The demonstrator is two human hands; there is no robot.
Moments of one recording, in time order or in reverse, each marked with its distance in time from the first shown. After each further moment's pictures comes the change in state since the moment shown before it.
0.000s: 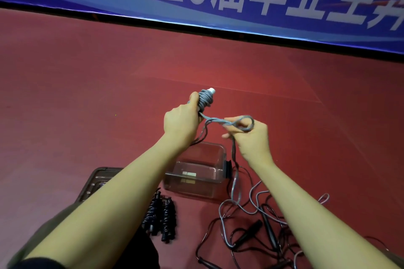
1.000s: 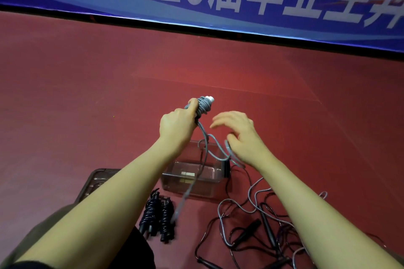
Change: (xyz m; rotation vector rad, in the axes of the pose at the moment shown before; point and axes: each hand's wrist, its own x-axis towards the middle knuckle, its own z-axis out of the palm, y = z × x) left_hand -0.006 -0.001 0.005 0.168 -0.006 0.061; right_hand 0.004 -0.001 -0.015 -0.559 -0.382 -0.391
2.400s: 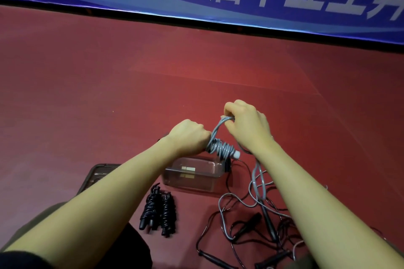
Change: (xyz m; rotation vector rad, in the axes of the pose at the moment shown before) left_hand -0.012 0.007 0.012 0.335 -0.209 0.706; right_hand 0.021 -0.006 -0.007 -0.493 -0.008 0.198
